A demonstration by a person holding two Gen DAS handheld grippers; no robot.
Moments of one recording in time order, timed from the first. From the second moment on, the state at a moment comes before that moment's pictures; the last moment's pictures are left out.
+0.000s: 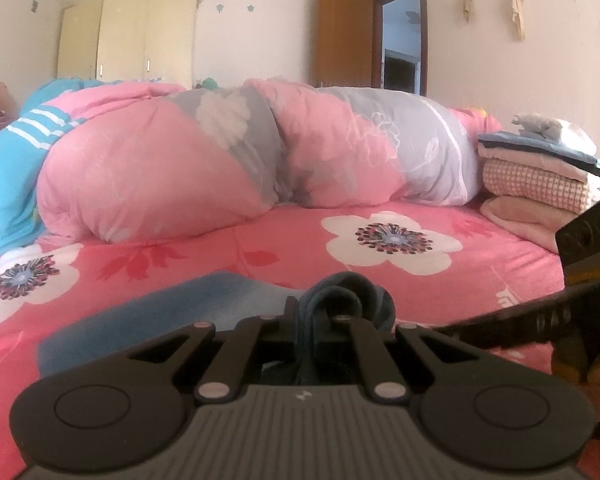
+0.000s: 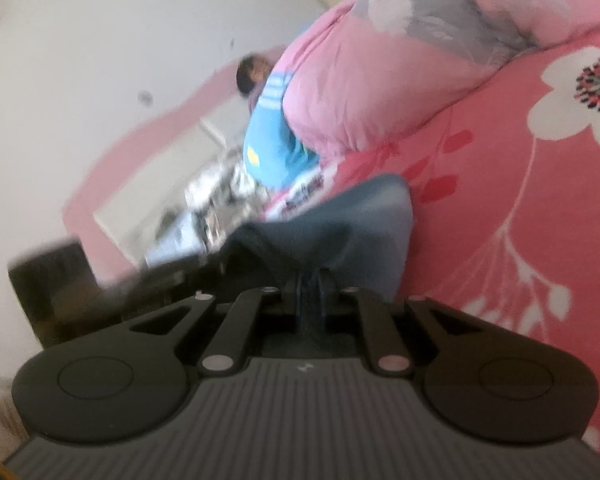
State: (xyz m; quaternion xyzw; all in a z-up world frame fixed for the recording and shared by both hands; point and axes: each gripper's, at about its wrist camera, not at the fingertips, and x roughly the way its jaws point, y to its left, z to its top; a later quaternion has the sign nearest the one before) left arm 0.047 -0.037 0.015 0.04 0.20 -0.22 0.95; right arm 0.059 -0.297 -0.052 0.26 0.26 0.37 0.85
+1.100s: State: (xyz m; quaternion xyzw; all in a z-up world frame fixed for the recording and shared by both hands) left arm 0.043 -0.031 0.017 0.02 0.19 -0.24 0.95; right arm 0.081 -0.266 -0.047 0.20 0.24 0.37 0.87
